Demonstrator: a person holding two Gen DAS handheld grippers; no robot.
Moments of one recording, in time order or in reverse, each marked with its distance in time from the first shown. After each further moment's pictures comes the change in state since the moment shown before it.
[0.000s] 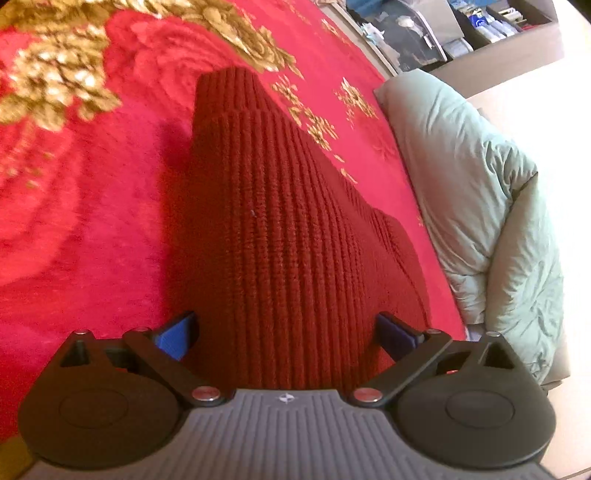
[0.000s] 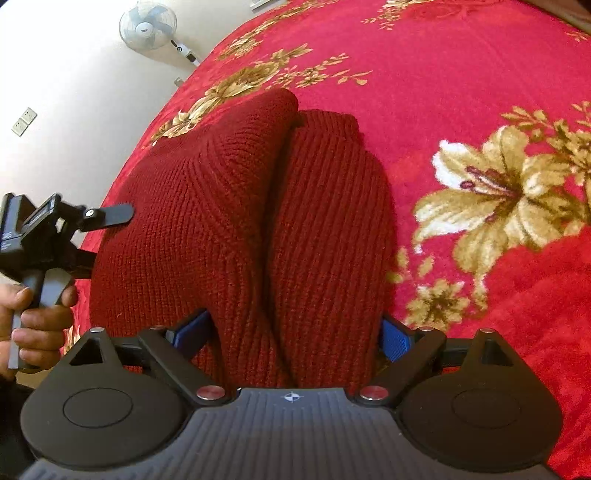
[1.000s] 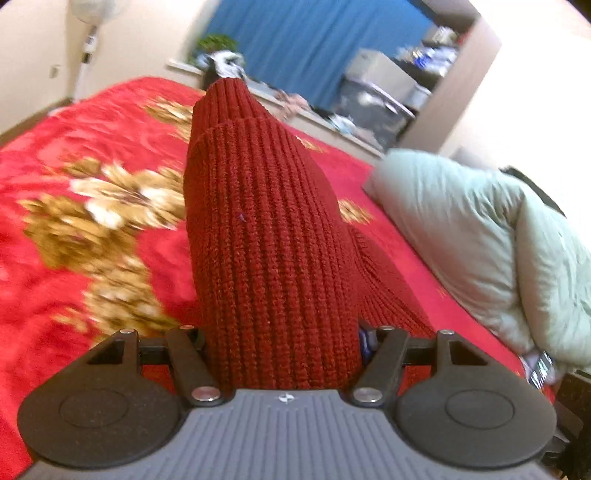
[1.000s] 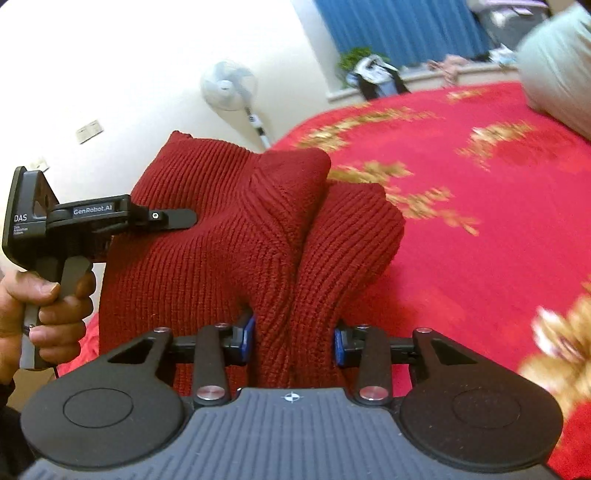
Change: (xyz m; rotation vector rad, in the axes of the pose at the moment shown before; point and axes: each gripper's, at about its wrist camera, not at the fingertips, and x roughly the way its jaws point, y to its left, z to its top) left arm -0.121 -0.039 0.030 0.299 -0.407 0.166; right arm 0.006 0.122 0.030 -0.284 -0.314 0.083
